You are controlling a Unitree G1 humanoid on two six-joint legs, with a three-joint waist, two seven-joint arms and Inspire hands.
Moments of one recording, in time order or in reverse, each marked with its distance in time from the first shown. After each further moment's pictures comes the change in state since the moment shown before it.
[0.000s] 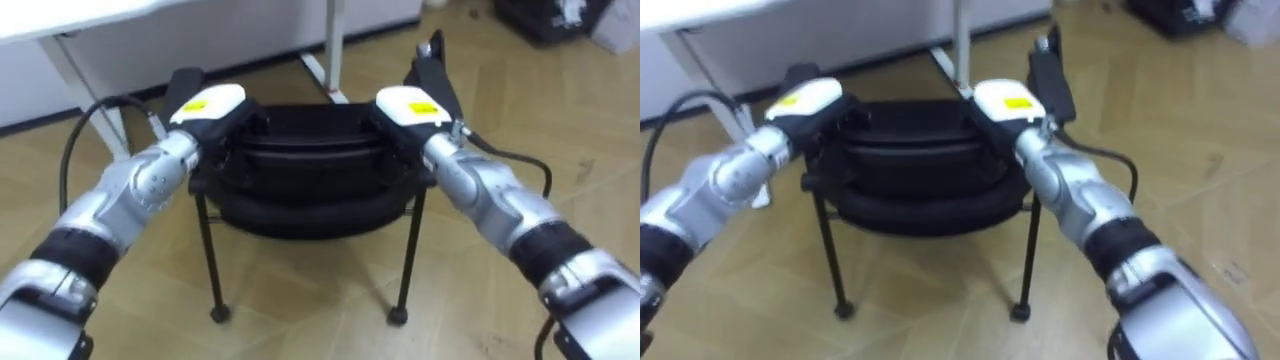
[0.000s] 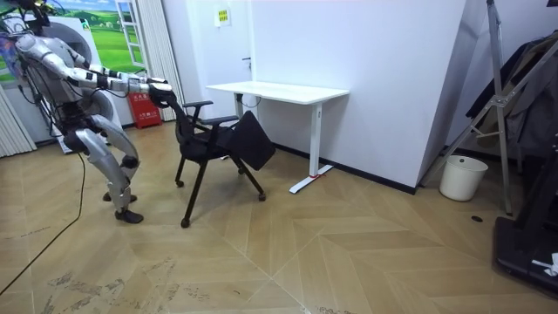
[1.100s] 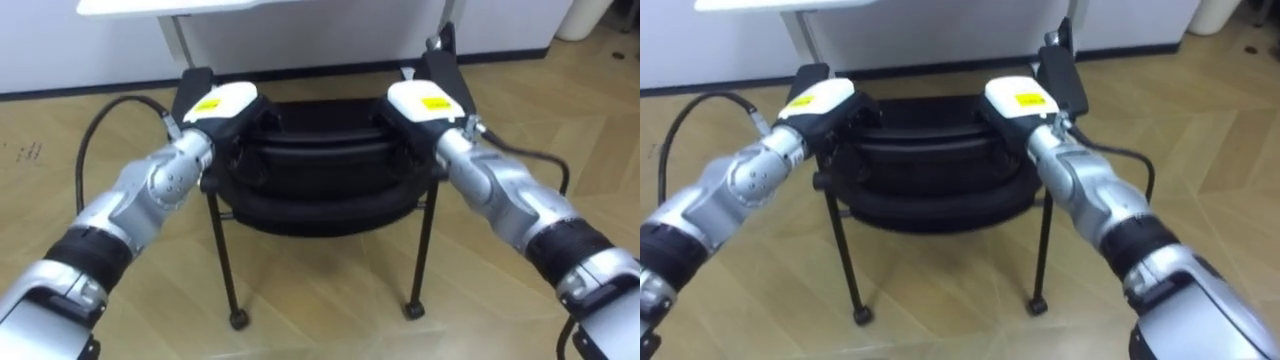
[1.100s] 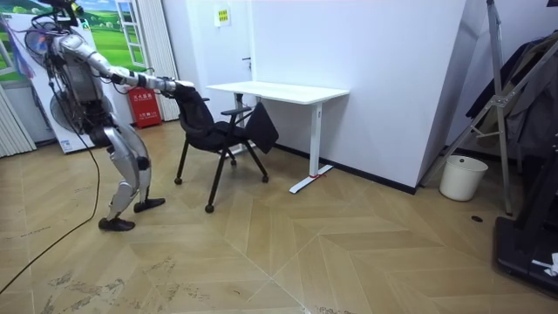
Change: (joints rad) left arm -0.034 0.001 -0.033 -0.089 -0.034 0.072 -0.014; right arm -0.009 -0.079 0.054 -0.021 0.060 -0.024 -0.073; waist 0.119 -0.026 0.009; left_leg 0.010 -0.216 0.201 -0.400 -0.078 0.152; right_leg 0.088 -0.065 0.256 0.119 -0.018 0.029
